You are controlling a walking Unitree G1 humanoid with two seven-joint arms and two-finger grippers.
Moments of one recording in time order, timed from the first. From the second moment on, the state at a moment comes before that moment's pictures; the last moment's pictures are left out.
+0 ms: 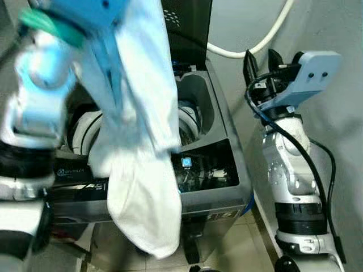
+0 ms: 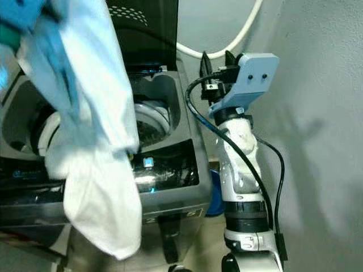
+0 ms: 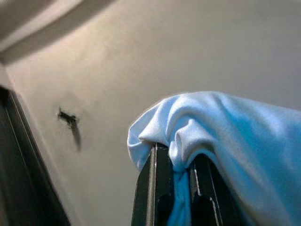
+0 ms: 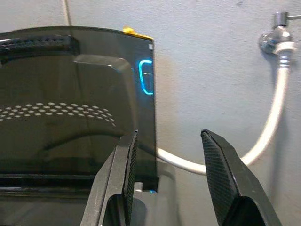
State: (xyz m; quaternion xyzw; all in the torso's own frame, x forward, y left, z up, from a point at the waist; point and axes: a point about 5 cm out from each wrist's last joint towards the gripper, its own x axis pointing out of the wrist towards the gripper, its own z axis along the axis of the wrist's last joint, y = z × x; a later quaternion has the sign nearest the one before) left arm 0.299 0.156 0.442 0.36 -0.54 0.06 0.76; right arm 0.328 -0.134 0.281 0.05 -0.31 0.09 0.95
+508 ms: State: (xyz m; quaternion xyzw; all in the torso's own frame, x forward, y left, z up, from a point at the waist) left arm 0.340 0.126 0.323 -0.04 -0.09 -0.26 0.96; right arm 0.324 -0.133 0.286 0.05 -0.32 0.10 0.94
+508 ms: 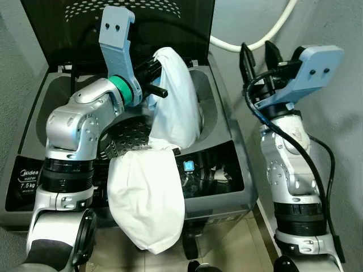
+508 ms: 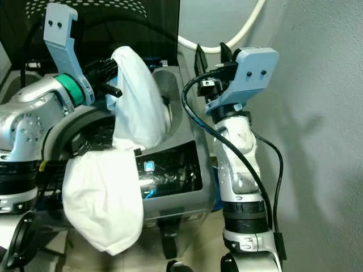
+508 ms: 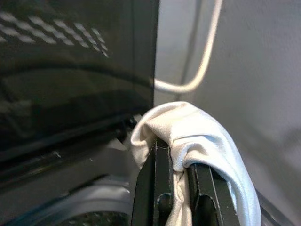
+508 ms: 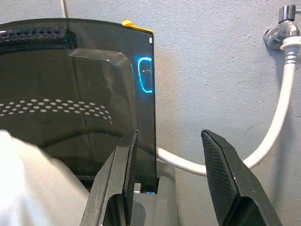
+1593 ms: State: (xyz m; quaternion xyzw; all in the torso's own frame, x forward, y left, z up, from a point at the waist) left arm 0.225 0.173 0.243 0.15 -0.04 -0.24 0.96; right arm 0.330 -0.116 0.259 0.02 -0.26 0.17 0.95
